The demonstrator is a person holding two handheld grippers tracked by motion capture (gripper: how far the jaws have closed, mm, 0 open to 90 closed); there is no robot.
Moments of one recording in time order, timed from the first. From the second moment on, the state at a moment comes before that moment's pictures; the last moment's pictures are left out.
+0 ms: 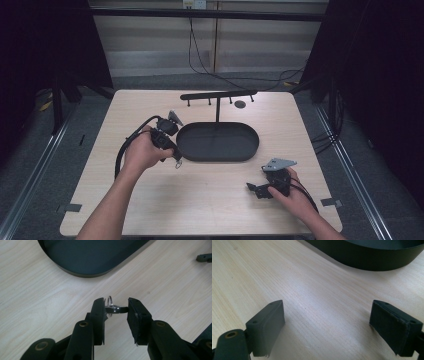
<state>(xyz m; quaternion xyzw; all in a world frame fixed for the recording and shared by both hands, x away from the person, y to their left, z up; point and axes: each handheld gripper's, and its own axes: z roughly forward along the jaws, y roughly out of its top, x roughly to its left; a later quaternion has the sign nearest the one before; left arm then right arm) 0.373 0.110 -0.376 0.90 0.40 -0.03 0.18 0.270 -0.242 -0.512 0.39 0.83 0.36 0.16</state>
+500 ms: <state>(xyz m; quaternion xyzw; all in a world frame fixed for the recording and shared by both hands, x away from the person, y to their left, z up) 0.384 0.093 -0.362 0.90 0.39 -0.04 0.18 0.270 -0.242 -0.512 0.39 0.83 0.36 0.16</state>
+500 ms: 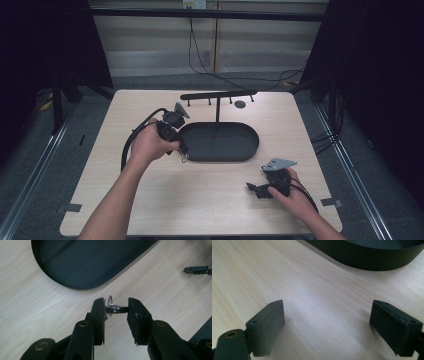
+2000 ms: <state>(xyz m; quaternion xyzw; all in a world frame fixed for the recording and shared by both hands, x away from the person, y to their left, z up) 0.420 0.065 -0.364 0.89 0.40 -0.04 0.20 0.270 -0.242 -0.512 0.39 0.83 0.36 0.16</state>
